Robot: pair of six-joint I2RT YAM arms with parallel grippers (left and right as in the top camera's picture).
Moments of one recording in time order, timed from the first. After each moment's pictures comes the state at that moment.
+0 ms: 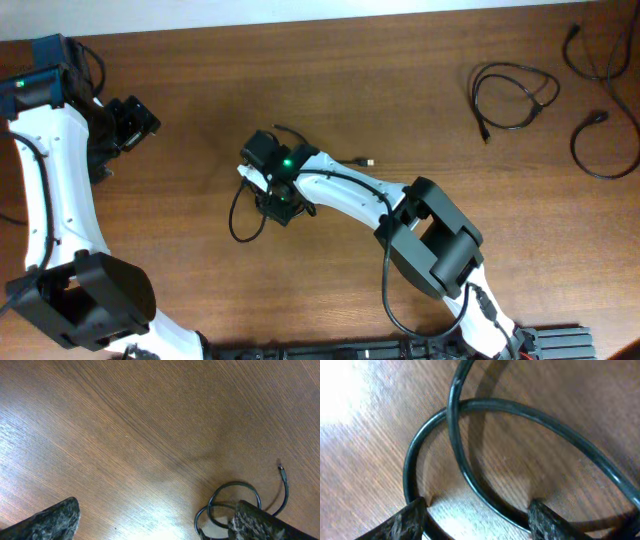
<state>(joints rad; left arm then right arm) 0.25 1.82 1.84 -1.39 0.00 -0.50 0.82 2.22 1.65 -0.76 -0.08 -0.12</state>
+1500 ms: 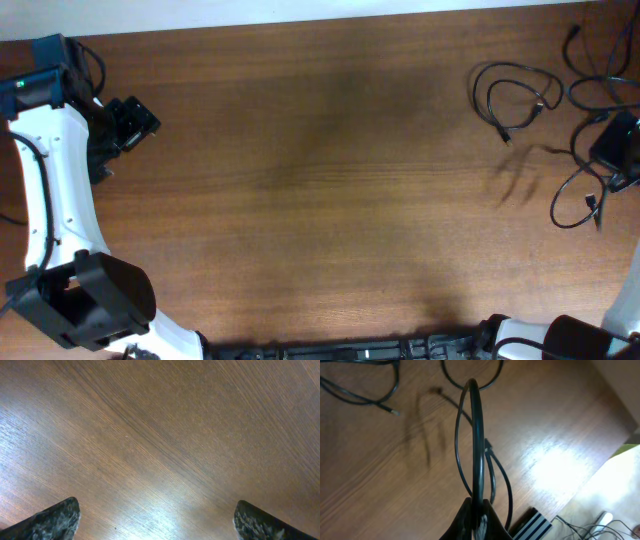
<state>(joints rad) 0.25 1.82 1.84 -1.39 0.00 -0.50 -0.44 1.47 1.74 -1.50 0.27 0.29</state>
